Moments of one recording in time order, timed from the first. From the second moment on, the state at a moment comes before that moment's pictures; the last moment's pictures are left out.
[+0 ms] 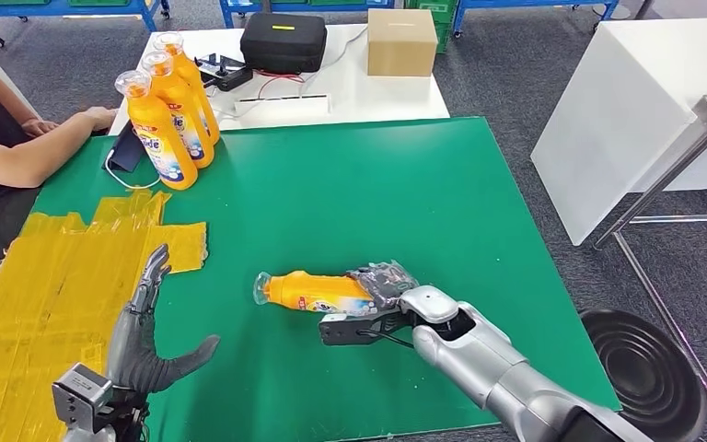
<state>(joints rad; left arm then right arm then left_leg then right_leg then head) 0.15 -0.09 0.02 -1.71 -0.40 -0.12 -0.53 -0.57 -0.08 0.96 -0.88 0.78 0.23 0.08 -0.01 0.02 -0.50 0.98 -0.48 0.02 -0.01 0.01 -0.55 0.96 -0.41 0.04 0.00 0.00</state>
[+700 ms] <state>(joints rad) 0.29 -0.13 0.12 -1.78 -0.09 -0.34 -0.49 -0.35 -0.07 0.72 -1.30 0.51 0.00 -0.02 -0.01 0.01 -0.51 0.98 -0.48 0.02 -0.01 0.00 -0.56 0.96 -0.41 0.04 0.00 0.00</state>
